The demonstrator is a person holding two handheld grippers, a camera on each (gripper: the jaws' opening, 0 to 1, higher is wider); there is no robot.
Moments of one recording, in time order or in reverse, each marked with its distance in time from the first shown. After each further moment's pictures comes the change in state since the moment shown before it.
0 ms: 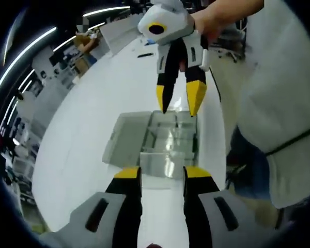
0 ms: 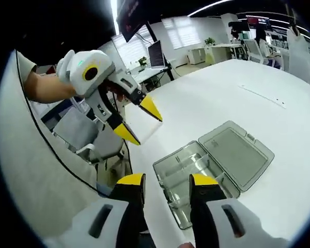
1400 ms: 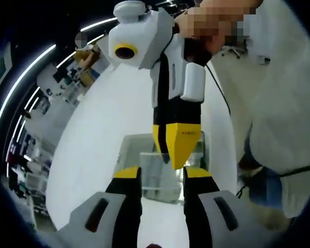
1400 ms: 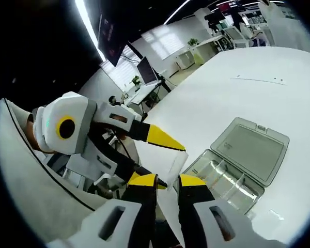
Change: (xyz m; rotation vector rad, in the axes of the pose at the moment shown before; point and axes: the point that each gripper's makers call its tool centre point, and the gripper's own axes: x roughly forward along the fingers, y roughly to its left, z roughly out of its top) left arm 0.021 0.000 0.042 0.096 -0.036 0.094; right arm 0.011 0.014 0.025 0.250 -0.098 0.072
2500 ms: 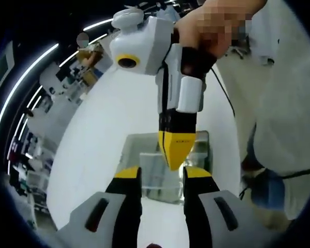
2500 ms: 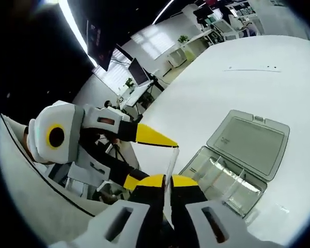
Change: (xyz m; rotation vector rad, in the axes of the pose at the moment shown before) left arm 0.003 0.007 -0.002 -0.009 0.000 0.024; right arm 0.008 -0.011 0.000 0.100 0.006 -0.011
